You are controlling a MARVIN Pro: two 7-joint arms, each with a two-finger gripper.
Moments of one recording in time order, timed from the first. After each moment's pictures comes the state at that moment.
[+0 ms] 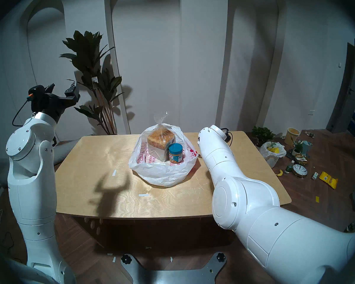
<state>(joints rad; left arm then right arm) 1.41 -1.35 -1.85 -2.14 -0.22 0.40 -0.06 -0.65 -1.67 1.80 -0.52 0.53 0.27 -0.86</state>
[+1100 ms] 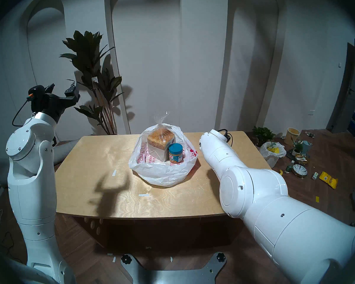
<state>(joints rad) 1.41 -1.35 -1.85 -2.14 -0.22 0.40 -0.05 -0.56 -1.61 1.73 -0.30 0.48 0.18 -0.72</state>
